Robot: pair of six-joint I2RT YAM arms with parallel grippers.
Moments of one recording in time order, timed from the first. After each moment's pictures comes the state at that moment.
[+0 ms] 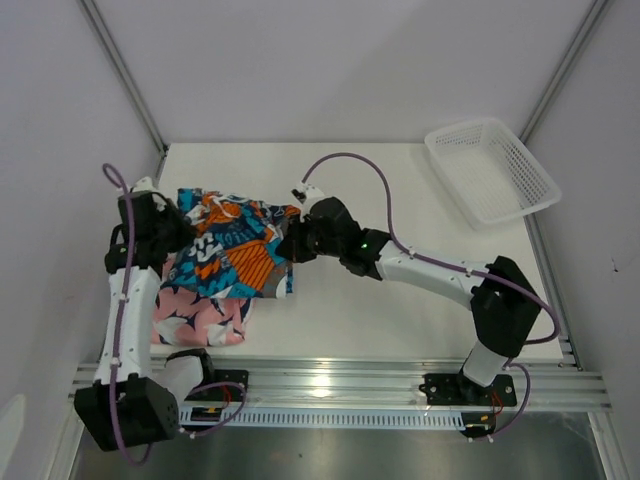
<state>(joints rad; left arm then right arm) 0.10 1.06 0.97 -0.59 0.09 -0.40 0.92 1.66 1.26 -0.05 -0.13 0.59</state>
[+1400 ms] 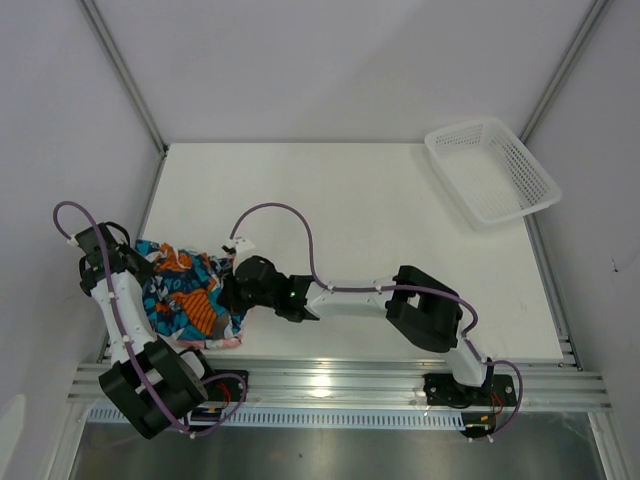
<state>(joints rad) 0.64 1.07 0.83 -0.65 0.05 -0.32 1.26 2.10 1.52 0.15 0.06 0.70</state>
